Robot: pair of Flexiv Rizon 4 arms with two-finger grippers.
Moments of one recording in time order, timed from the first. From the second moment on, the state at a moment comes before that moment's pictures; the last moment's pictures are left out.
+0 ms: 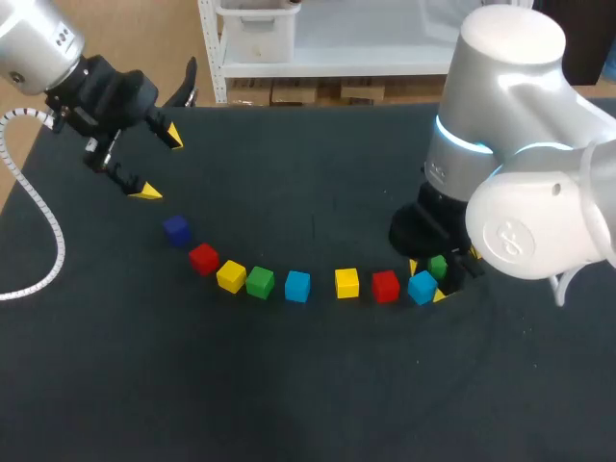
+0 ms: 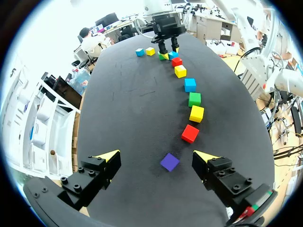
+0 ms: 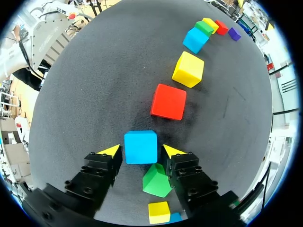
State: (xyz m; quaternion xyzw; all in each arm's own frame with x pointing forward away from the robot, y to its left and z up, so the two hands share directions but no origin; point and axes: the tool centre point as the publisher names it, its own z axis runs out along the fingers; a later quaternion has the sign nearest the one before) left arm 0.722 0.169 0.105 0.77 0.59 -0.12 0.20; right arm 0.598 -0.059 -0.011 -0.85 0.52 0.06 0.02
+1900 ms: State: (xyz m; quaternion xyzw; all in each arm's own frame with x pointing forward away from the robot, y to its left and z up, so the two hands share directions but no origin) left arm 0.722 0.169 0.105 0.77 0.59 -0.12 0.20; right arm 0.689 0.034 0.011 -0.71 0.70 0.03 0.07
